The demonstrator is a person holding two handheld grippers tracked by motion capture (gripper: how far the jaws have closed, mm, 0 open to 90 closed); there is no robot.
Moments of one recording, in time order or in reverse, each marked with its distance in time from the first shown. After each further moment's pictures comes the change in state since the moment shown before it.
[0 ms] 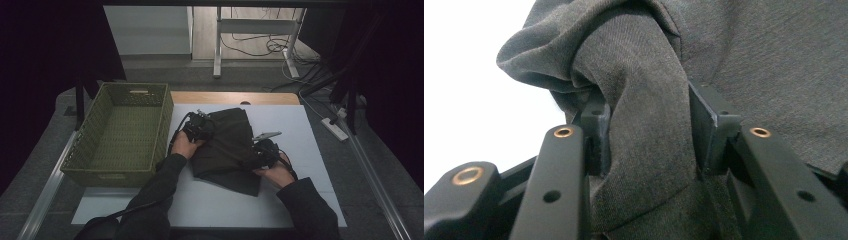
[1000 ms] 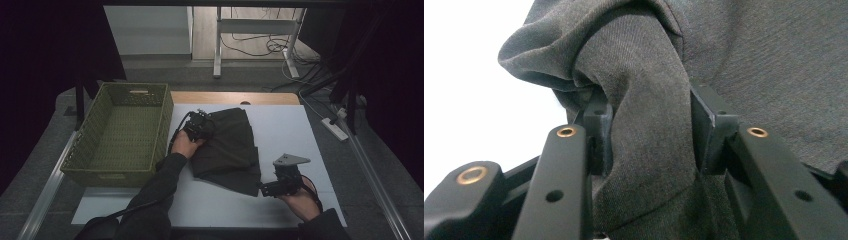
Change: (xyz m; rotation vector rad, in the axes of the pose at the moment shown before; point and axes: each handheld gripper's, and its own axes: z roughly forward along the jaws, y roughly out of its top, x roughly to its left) left arm -0.001 0.004 -0.001 0.030 0.002 -0.032; right arm 0.024 -0.059 -0.080 -0.137 0.015 -0.033
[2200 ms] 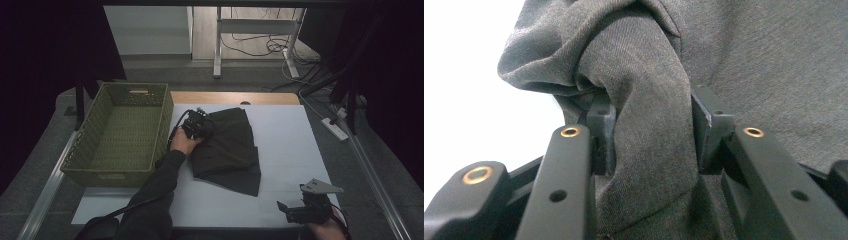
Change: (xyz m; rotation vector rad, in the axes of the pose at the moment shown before) left arm 0.011 0.003 0.000 0.017 -0.071 0.017; right arm 0.000 -0.065 -0.066 0.005 -0.095 0.045
